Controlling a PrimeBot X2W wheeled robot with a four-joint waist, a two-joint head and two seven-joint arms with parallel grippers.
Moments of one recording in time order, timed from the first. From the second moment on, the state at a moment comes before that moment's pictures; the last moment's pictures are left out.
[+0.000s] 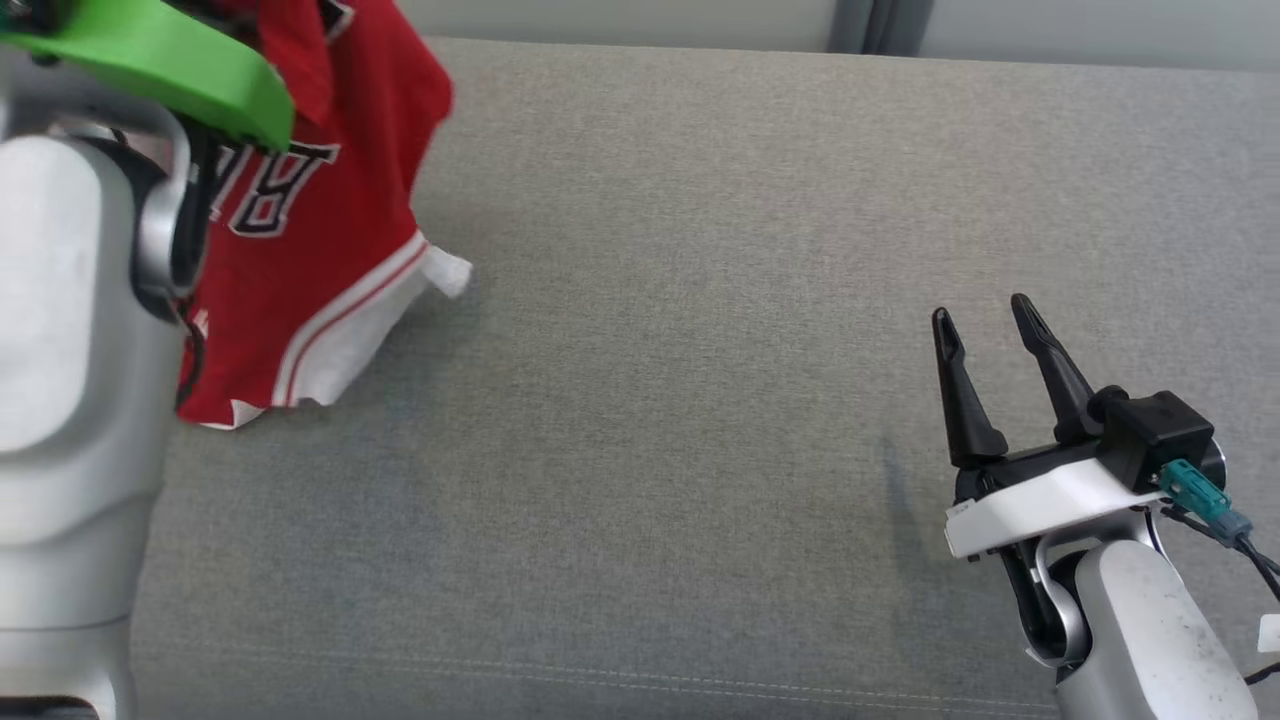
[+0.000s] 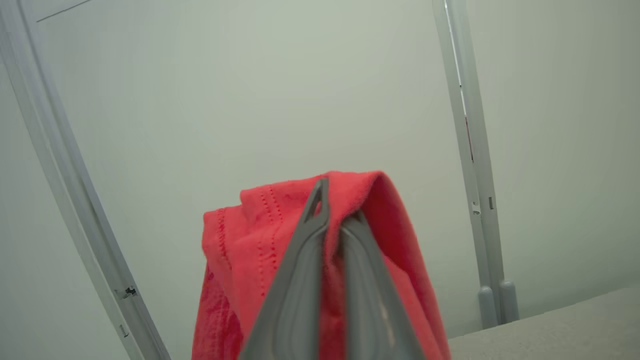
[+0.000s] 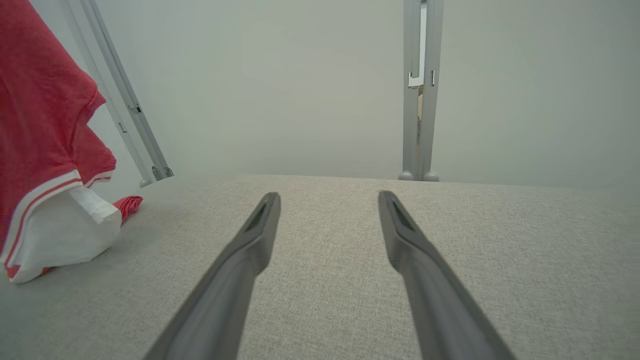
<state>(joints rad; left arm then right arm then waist) -0.97 0.34 -0.34 0.31 -0.35 -0.02 -0.04 -0.22 -0.11 0.09 0.16 0.22 0.13 -0.26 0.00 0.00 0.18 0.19</state>
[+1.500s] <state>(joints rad) -0.94 0.05 -1.09 0.40 -0.54 -0.08 -0.16 -0.27 -0.06 0.02 0.14 0.23 0.13 -0.26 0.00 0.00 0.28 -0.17</state>
